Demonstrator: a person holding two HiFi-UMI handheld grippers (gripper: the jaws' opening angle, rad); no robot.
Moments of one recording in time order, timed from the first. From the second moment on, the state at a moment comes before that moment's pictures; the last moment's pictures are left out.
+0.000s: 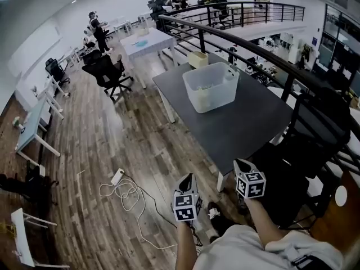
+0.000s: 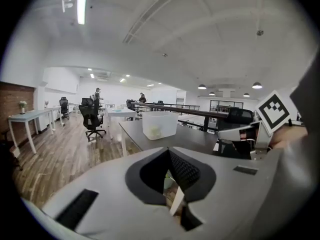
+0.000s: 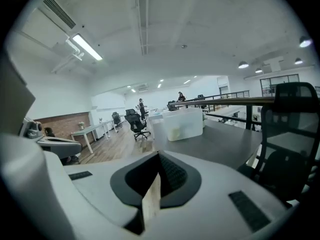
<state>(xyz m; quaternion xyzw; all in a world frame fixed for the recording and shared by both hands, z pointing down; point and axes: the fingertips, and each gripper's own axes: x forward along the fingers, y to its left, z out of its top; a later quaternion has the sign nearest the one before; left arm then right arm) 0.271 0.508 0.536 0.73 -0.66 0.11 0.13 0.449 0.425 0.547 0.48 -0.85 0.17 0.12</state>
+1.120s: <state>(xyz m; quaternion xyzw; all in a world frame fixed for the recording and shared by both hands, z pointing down) 0.216 0.262 0.513 0.74 -0.65 0.12 0.13 0.338 0.196 0.536 0.48 -0.85 0.15 0.17</state>
